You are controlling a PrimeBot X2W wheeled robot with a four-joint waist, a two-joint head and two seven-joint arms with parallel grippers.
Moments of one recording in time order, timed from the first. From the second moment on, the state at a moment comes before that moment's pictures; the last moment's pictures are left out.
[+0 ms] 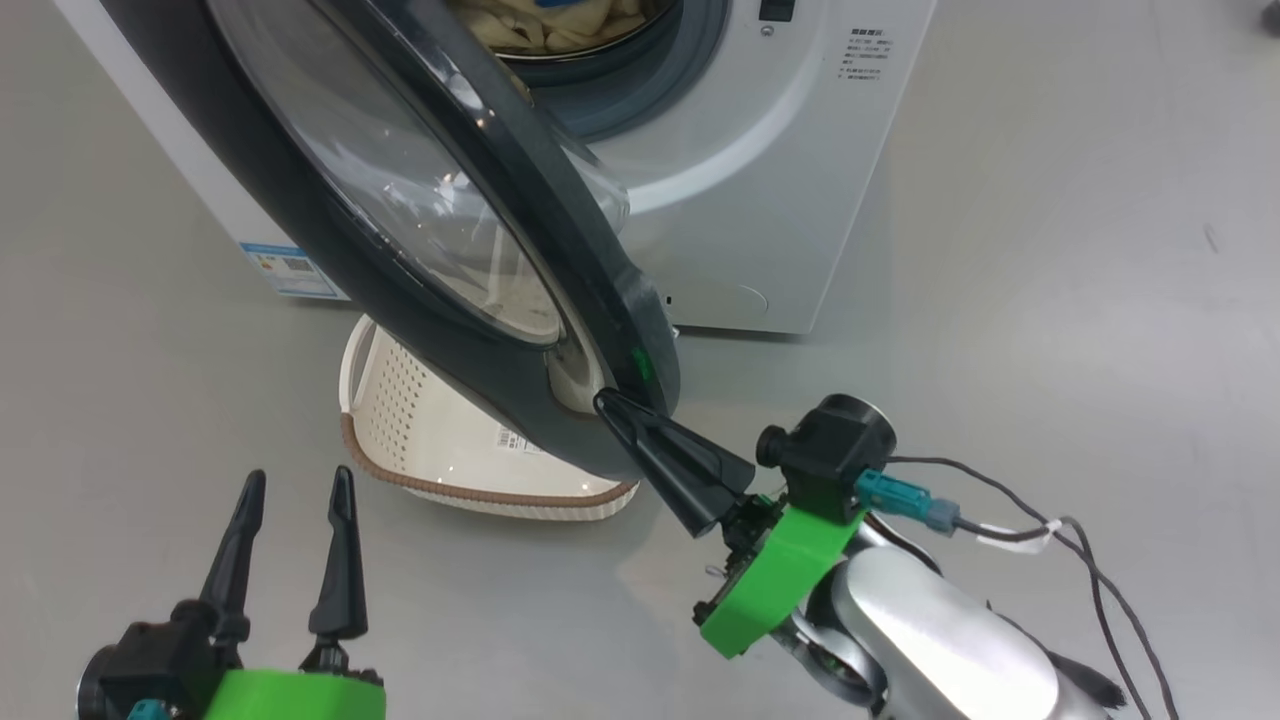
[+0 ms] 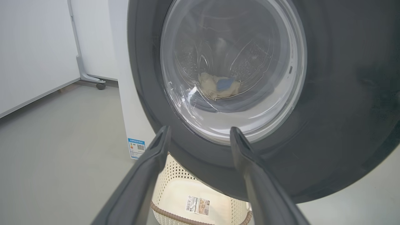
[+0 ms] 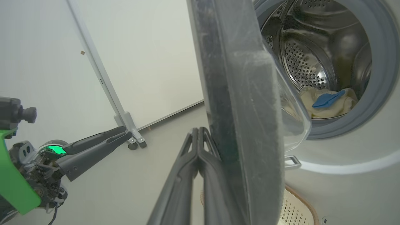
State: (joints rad) left arm 0.02 0.09 -0.06 0.01 -0.23 -0.13 -0.25; right arm -0.41 -0.06 0.77 0.18 0.40 0.13 -0.26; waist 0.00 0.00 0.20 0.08
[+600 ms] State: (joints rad) left arm 0.00 0.11 -0.08 0.01 -0.23 -0.13 -0.25; right arm -0.47 -0.06 0.62 0.19 0.40 0.13 -0.26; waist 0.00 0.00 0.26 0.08
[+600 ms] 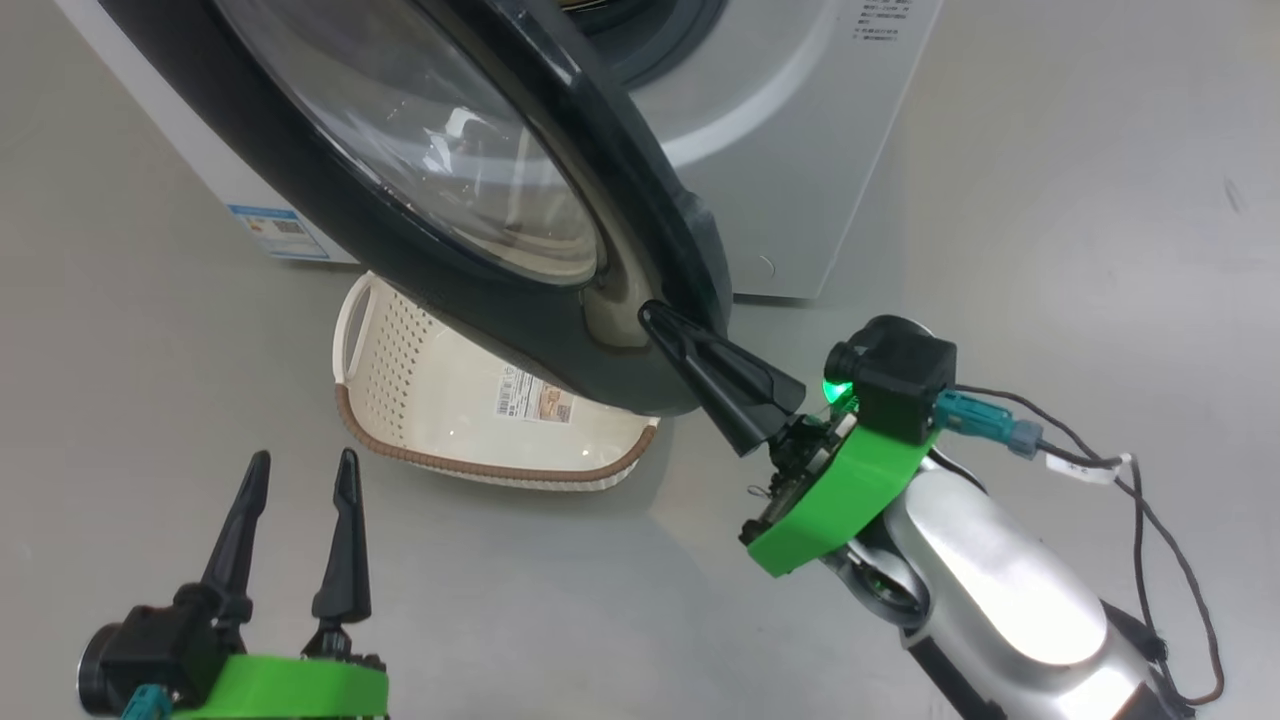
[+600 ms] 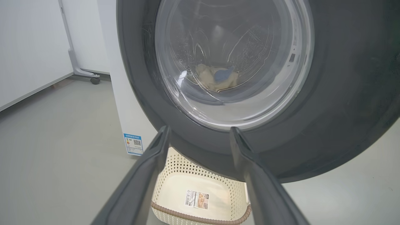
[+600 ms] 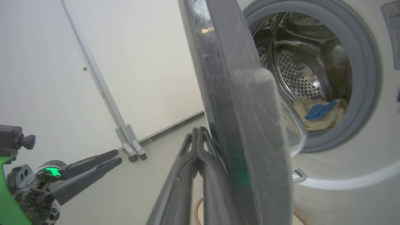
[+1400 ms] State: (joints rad) left arm -0.07 0.11 -0.09 -0.03 -0.24 -0.13 -0.25; right arm -0.72 -0.06 0.43 0.25 0.29 0.13 -0.26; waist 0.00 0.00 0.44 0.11
